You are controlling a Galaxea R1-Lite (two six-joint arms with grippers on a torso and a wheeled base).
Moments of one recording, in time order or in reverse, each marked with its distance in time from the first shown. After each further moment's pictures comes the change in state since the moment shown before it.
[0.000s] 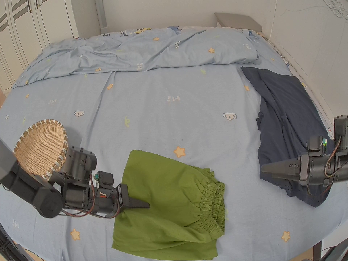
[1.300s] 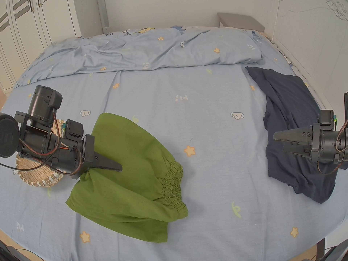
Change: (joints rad) left arm 0.144 -0.234 -0.507 0.805 -0.047 0.284; right arm -0.084 -0.025 -0.184 0.119 0.002 0.003
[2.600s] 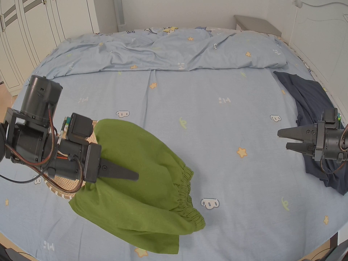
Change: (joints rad) left arm -0.186 -0.097 -0.009 0.012 0.019 0.151; right arm -0.006 -0.032 -0.002 0.006 0.000 0.001
